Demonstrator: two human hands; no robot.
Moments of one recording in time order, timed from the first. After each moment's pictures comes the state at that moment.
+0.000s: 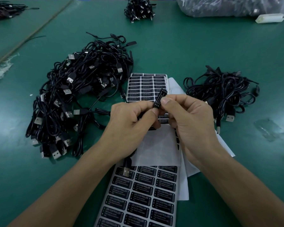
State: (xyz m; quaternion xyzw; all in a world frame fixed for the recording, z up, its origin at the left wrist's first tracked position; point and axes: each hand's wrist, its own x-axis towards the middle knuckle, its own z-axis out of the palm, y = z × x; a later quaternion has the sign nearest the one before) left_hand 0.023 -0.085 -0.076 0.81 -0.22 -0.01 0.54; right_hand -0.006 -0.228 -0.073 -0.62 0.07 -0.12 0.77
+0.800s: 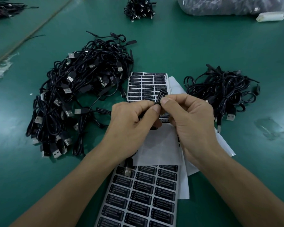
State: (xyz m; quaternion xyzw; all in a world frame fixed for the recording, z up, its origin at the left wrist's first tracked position) left_hand 0.022 -0.087 -0.084 0.80 -0.23 0.02 0.56; right_hand -0.005 -0.226 -0.076 -0.64 0.07 -0.14 0.75
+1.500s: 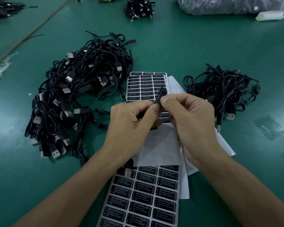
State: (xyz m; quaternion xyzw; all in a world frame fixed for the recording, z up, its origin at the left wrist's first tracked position) left_hand 0.018 -0.092 -0.087 0.79 -0.20 0.06 0.57; right_hand -0.007 -0.225 -0.074 -0.64 0.08 -0.15 0.75
